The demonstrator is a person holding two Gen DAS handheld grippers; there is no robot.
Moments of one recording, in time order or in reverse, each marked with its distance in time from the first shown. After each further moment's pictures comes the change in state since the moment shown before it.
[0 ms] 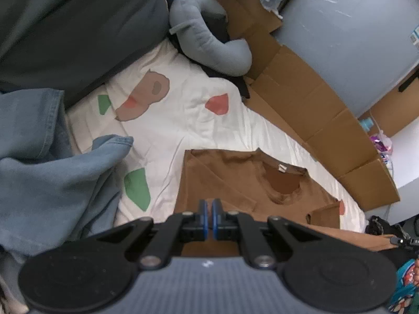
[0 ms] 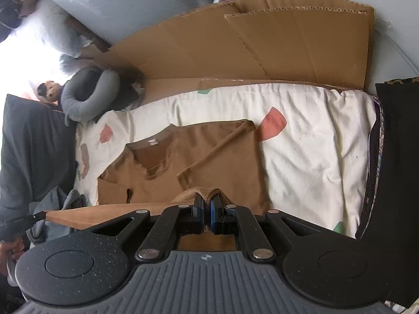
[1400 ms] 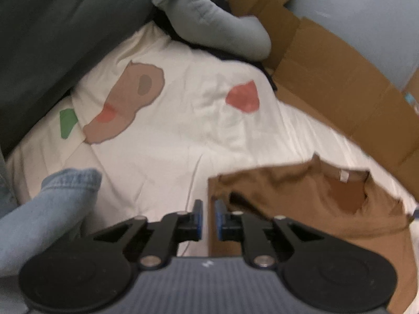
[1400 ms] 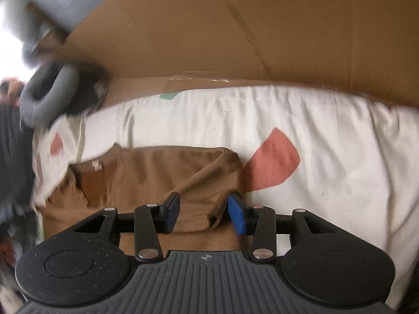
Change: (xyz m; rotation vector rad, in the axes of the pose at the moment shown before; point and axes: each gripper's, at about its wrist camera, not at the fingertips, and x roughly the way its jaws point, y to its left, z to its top) left arm 0.170 0.030 0.007 0.183 -0.096 0.079; right arm 0.174 -0.043 0.052 -0.096 -0.030 -0.067
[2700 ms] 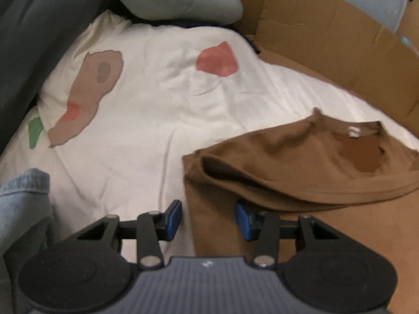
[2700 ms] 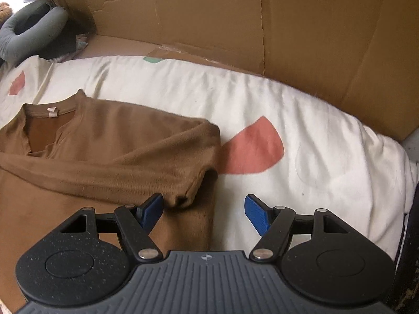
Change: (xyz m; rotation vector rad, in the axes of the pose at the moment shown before) left arm 0.048 -0.028 -0.010 0.159 0.041 0.052; right arm 0.033 0.022 -0.033 -0.239 -0.011 -0.253
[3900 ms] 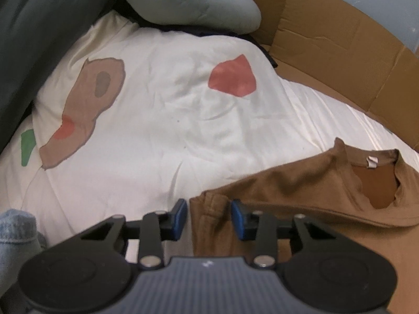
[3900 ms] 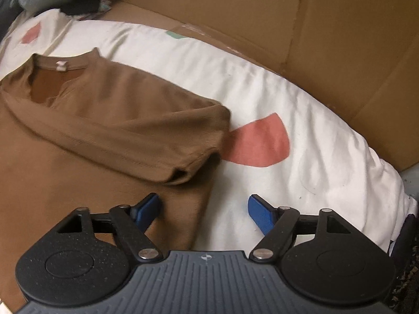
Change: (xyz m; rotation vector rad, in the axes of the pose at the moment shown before) left arm 0.024 0.005 0.029 -0.058 -0.025 0.009; right arm 0.001 0.012 -0.014 -0.202 0.048 -0.045
